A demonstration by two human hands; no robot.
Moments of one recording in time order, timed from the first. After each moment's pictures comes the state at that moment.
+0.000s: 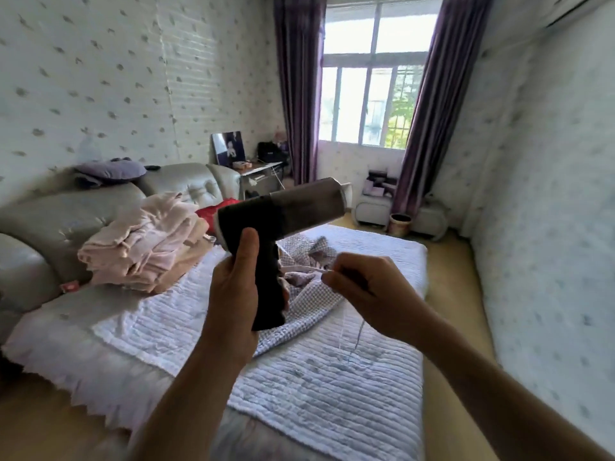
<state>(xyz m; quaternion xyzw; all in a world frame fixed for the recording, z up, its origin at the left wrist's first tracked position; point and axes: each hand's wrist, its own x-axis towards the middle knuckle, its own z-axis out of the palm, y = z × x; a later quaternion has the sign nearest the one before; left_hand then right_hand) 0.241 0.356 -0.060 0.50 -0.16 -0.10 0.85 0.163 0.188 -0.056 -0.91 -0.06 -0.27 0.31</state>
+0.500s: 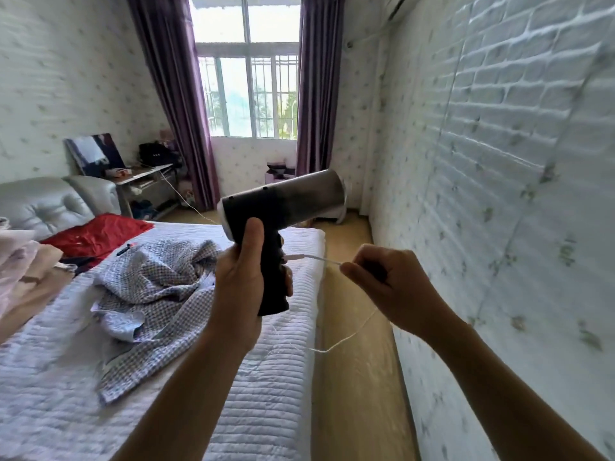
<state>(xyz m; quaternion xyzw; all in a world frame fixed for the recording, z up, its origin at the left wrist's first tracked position) 0.069 0.027 -0.058 0.46 -0.27 -0.21 0.82 -0.071 -0.117 -0.066 -0.88 0.11 -0.38 0.25</state>
